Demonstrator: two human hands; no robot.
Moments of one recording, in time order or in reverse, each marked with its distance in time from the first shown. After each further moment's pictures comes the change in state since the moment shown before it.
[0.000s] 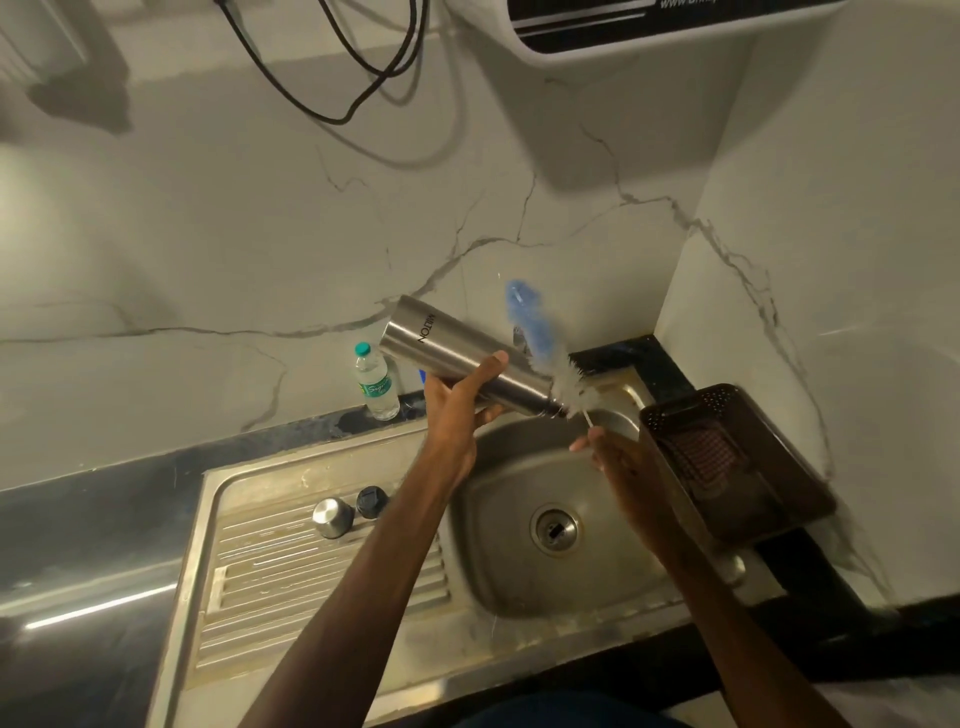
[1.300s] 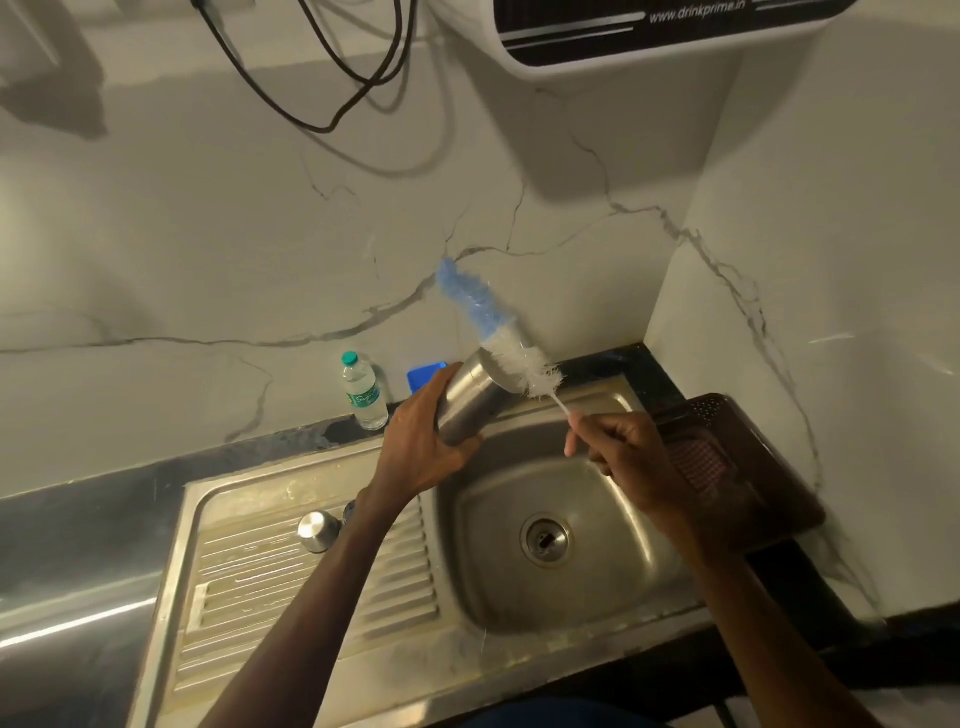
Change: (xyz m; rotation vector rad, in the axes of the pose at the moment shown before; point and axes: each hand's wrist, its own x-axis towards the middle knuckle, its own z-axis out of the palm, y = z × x) left_hand 0.026 -0.011 -0.066 1.207 -0.192 0.636; right_hand 0.038 -0.031 -0.020 0.145 -0.225 0.088
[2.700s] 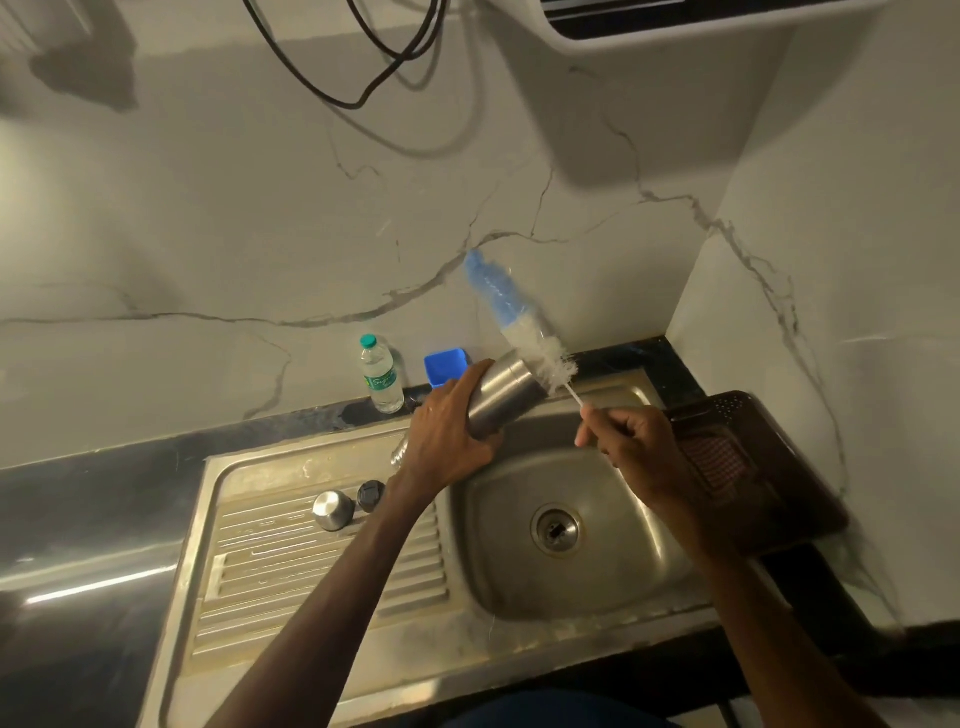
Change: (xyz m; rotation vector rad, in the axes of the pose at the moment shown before) left_hand -0.008 0.018 0.005 0.090 -0.054 -0.071; right_hand 0.001 -0.005 0.011 -0.229 0.083 -0.037
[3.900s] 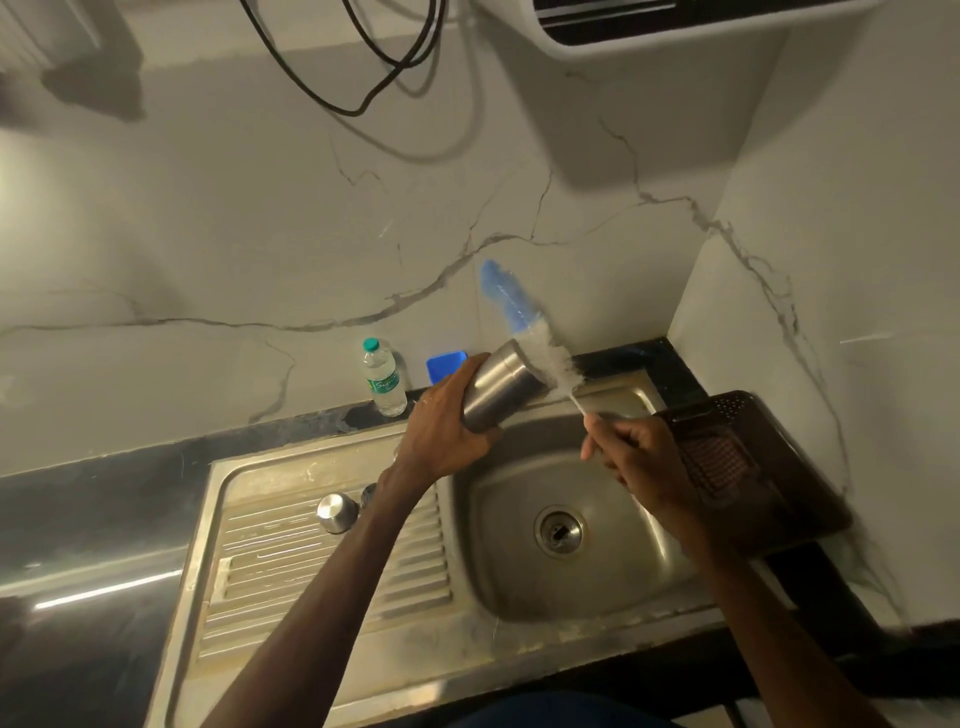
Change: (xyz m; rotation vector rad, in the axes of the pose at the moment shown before) left_hand 0.010 -0.010 -0.007 -0.035 -0.022 0.055; right_hand -0.010 0.011 0.000 0.085 -0.029 0.027
